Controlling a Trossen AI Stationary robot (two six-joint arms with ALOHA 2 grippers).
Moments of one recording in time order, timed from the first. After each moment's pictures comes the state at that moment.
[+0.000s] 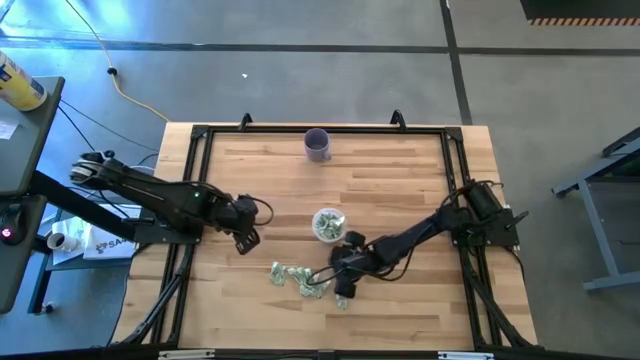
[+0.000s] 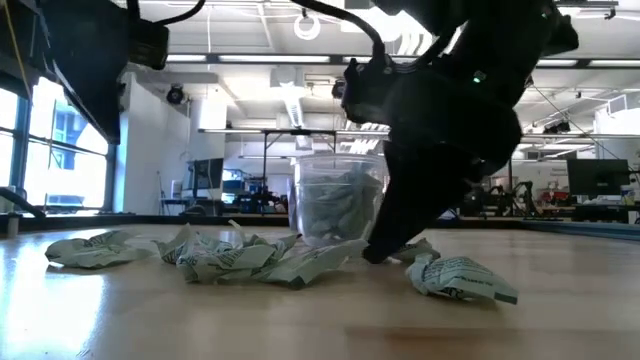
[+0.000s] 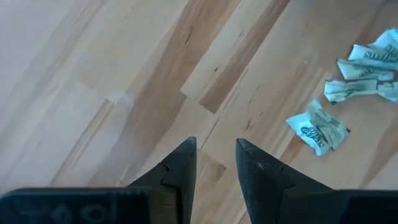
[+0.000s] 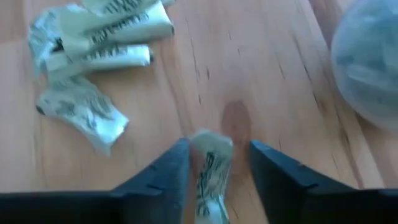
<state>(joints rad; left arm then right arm) -0.27 1.10 0.81 -0.92 -0.19 -0.84 0.39 1.99 1.12 -0.23 0.25 0.60</state>
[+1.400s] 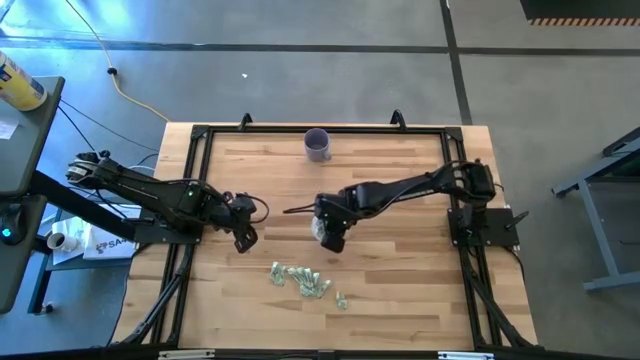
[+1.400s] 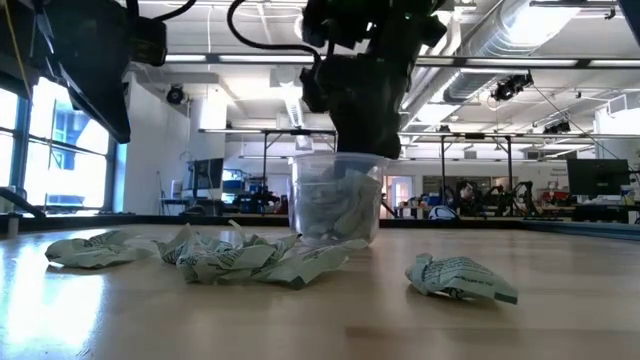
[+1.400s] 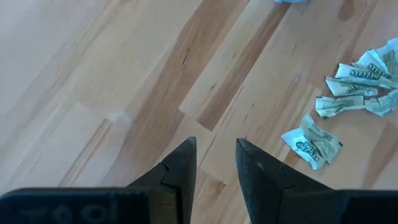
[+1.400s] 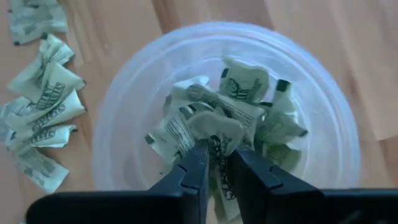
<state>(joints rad) -0.27 1.03 0.75 -0.84 -0.23 -0.81 0.04 1.94 1.41 -0.62 -0.05 0.39</state>
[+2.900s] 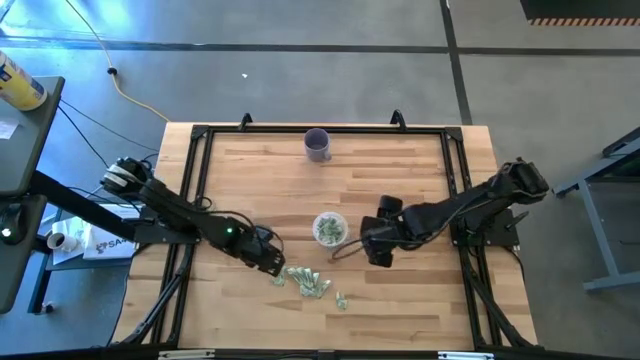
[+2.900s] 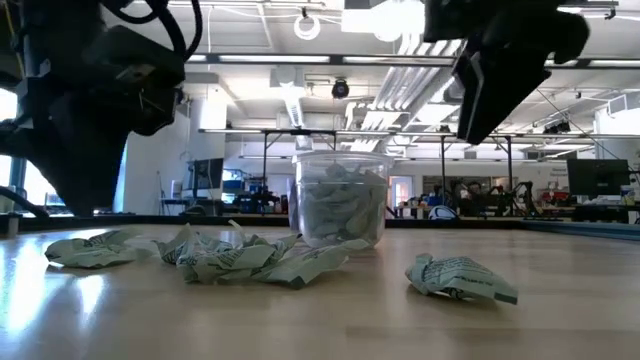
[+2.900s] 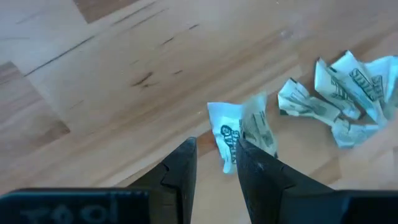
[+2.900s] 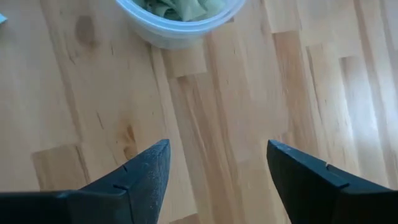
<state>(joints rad) -0.43 1.48 0.80 -0.51 -0.04 -1.55 0.32 1.56 1.14 -0.91 0.38 0.48</state>
